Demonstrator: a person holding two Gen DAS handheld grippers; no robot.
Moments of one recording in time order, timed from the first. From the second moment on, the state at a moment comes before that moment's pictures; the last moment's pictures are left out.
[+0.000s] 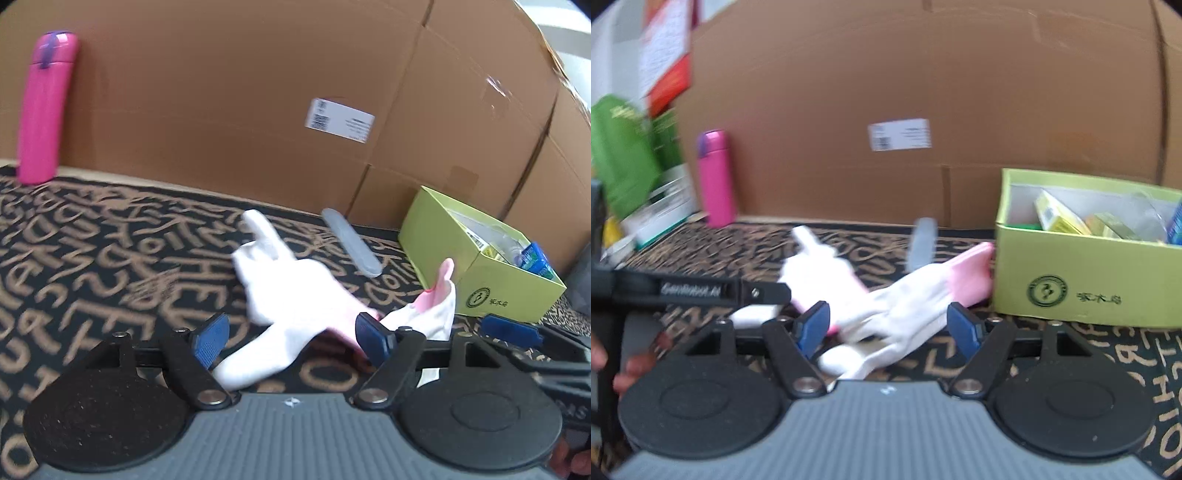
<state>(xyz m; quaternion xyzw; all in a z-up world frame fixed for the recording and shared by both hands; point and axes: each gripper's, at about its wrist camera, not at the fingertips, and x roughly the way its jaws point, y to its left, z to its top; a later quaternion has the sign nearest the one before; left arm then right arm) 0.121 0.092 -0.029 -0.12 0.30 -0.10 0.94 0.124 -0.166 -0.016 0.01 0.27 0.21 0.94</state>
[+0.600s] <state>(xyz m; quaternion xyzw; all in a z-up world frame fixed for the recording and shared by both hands) 0.139 0.054 -0.041 -0.05 0.32 -0.12 0.94 0.145 -0.191 -0.052 0.07 0.31 0.19 0.93</state>
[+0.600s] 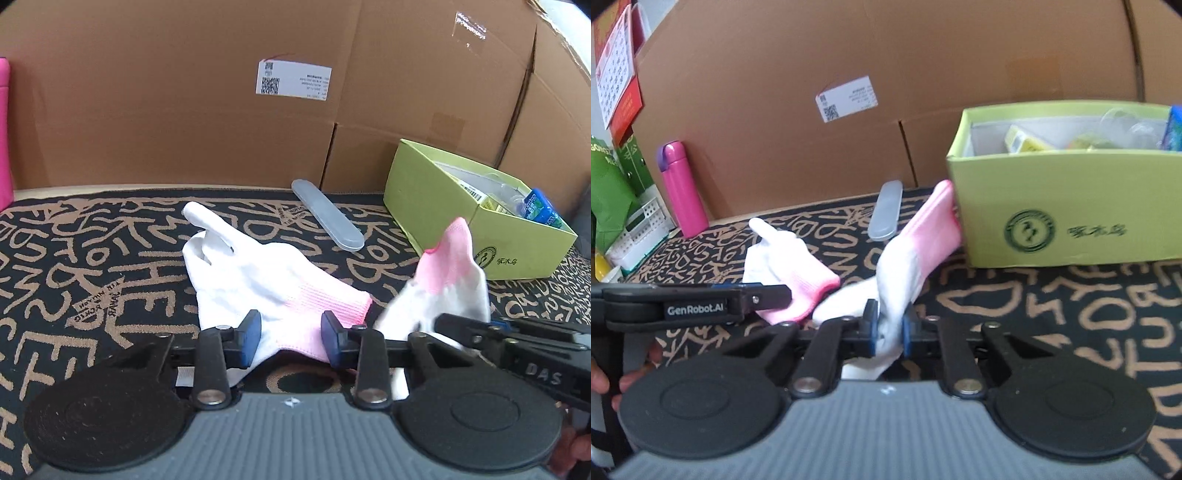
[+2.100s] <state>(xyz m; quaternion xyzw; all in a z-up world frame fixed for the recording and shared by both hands) 0.205 -0.118 0.092 -0.08 0.20 -0.32 0.92 0.136 -0.325 0.094 -0.02 0.06 0.06 1.00</state>
